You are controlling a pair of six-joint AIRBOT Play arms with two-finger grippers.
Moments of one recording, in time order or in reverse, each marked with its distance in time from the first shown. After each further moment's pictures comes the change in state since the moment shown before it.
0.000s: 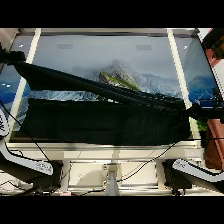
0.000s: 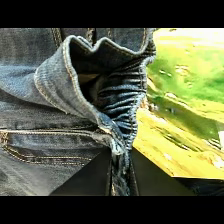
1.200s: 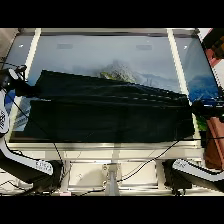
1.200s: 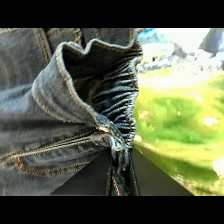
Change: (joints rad) left arm 0.039 -0.043 -0.450 0.068 -0.044 -0.069; right arm 0.012 -0.021 -0.008 0.046 -0.223 0.037
